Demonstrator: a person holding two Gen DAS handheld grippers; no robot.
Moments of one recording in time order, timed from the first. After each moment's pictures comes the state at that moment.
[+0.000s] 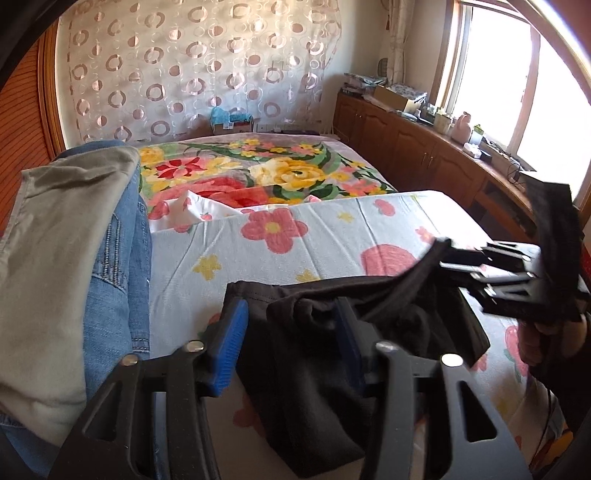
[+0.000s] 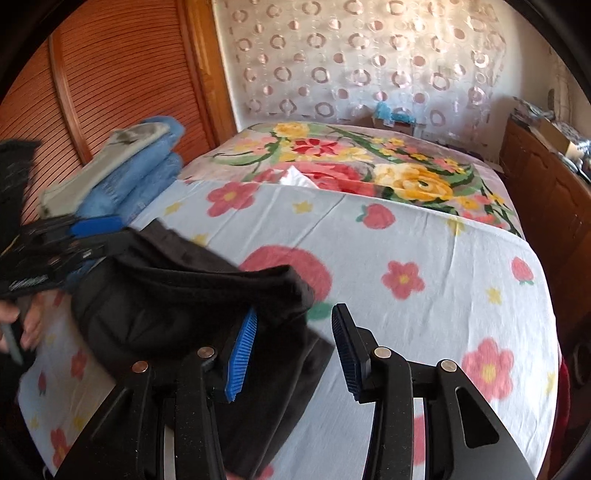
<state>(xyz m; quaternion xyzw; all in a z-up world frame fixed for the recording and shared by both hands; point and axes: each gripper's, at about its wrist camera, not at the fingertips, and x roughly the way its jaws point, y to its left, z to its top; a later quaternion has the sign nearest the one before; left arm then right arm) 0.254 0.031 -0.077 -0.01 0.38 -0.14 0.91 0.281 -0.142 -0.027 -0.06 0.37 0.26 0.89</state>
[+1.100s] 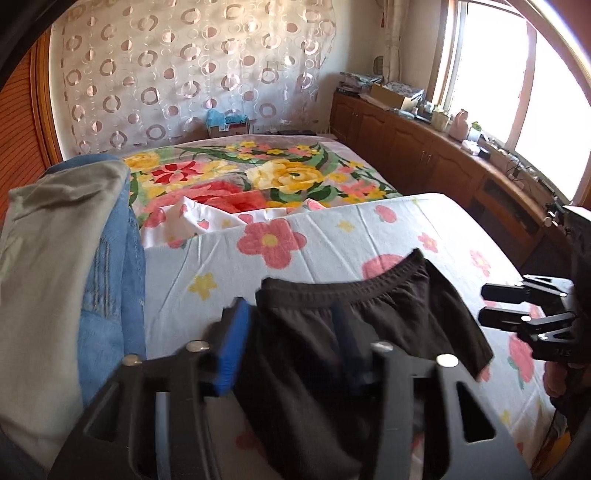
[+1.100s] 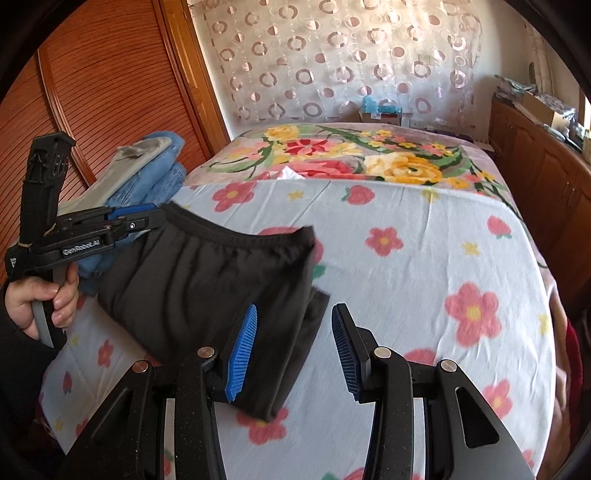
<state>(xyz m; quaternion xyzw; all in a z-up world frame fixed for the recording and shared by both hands) 0.264 0.026 -0.076 0.00 0.38 -0.15 0.91 0.237 -0.162 -0.017 -0.01 0.38 0.25 0.89</state>
